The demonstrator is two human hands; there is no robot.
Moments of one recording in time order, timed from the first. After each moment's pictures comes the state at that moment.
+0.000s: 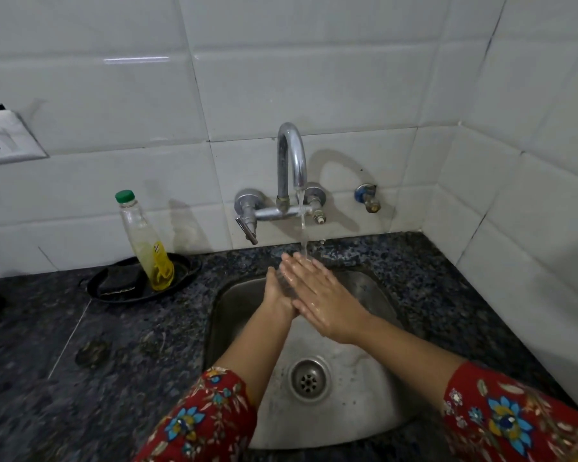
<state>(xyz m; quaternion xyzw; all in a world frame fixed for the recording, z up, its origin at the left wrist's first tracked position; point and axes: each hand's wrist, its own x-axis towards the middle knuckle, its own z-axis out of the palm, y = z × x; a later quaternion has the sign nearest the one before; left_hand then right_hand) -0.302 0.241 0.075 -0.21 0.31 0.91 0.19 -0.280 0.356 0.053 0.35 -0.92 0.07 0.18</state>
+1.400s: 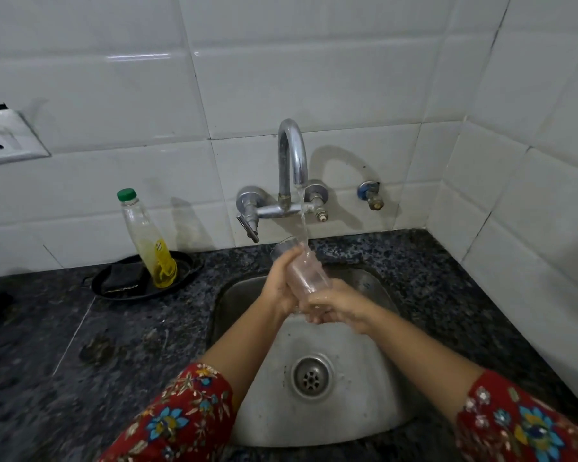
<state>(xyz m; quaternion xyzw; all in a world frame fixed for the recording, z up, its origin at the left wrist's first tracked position) -0.311 0.231 0.071 -0.13 0.45 0.87 0.17 -0.271 0.355 0.082 -0.04 -0.73 0.63 -0.25</state>
